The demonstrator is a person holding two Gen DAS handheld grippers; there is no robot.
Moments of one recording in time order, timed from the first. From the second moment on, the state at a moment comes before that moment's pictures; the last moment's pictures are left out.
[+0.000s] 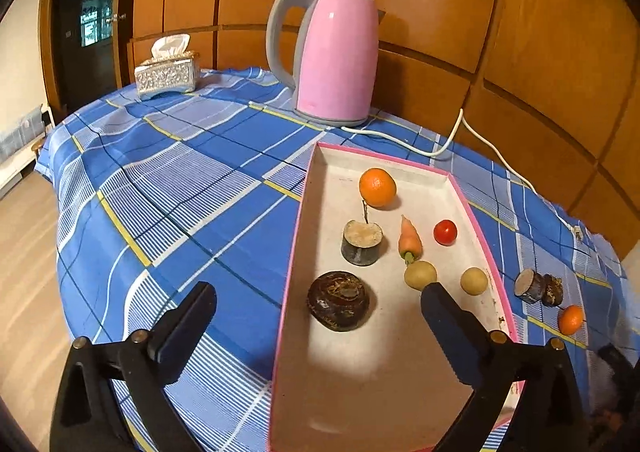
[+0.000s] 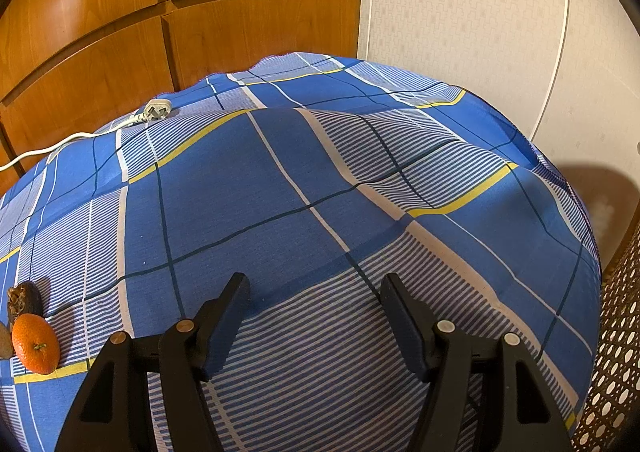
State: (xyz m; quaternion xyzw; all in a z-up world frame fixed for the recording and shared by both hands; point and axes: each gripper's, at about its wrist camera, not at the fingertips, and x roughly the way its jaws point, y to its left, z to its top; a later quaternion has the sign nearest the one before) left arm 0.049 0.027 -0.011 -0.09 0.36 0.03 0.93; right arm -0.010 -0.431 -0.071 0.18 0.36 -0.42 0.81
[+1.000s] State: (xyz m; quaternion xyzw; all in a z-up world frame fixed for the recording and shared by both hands) left arm 0.037 0.029 -0.029 -0.08 0.37 0.00 0.92; right arm 0.015 -0.377 -0.050 0.21 0.37 -0.18 0.88
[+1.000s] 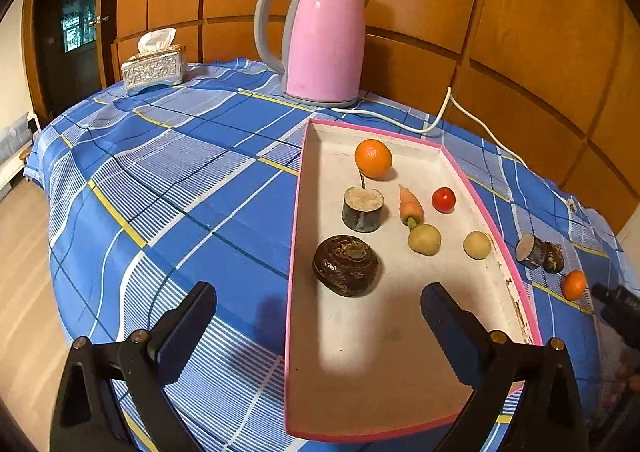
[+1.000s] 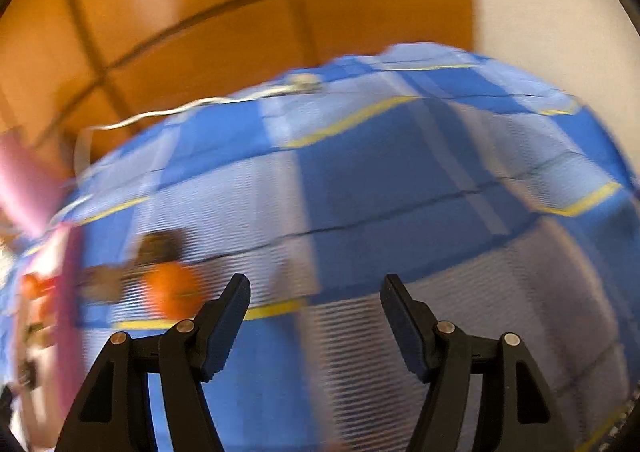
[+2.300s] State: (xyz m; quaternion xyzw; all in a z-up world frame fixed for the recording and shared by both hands) left arm 0.035 0.037 -0.035 -0.10 0.40 0.02 0.91; right arm 0.051 -0.319 -0.054 0.13 0.40 -0.06 0.90
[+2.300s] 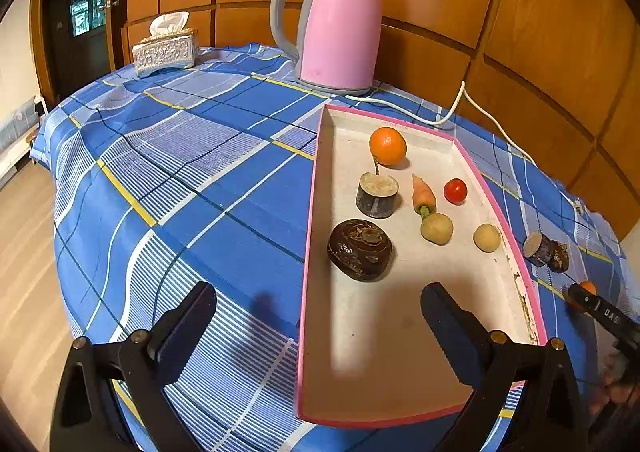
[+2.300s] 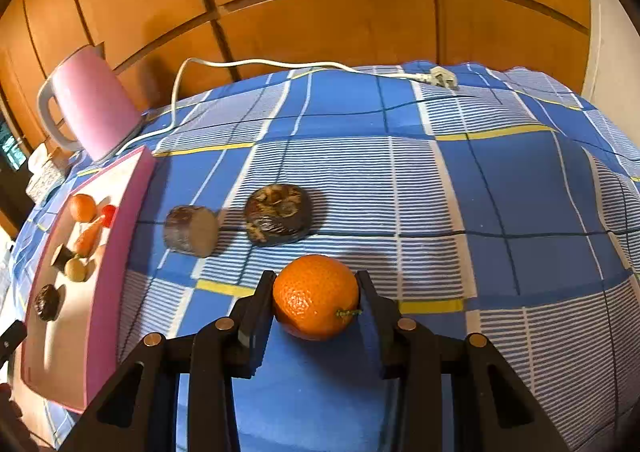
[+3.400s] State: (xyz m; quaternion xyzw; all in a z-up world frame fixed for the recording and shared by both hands) left arm 0.030 0.089 -0.065 -0.20 0.43 0.09 0.87; right arm 0.132 -0.160 -0.008 0.03 0.42 0.18 0.89
